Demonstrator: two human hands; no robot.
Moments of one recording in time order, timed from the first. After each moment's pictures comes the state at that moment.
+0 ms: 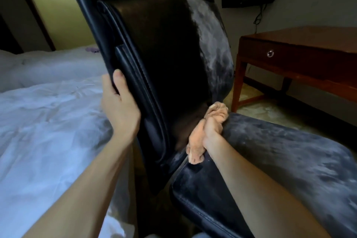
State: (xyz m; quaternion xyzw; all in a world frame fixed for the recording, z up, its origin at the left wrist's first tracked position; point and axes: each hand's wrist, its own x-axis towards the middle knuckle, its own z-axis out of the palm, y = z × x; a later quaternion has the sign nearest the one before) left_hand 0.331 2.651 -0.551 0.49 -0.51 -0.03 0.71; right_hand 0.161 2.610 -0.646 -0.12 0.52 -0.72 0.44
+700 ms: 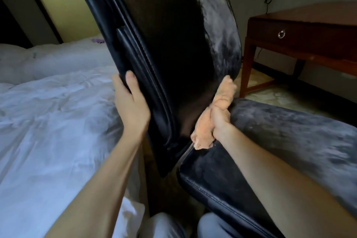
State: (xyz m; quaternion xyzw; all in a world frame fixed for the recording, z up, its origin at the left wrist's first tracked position) left_hand 0.329 2.665 -0.580 0.49 -0.54 -0.07 0.68; right_hand 0.142 2.625 -0.668 -0.18 0.60 -0.60 0.50
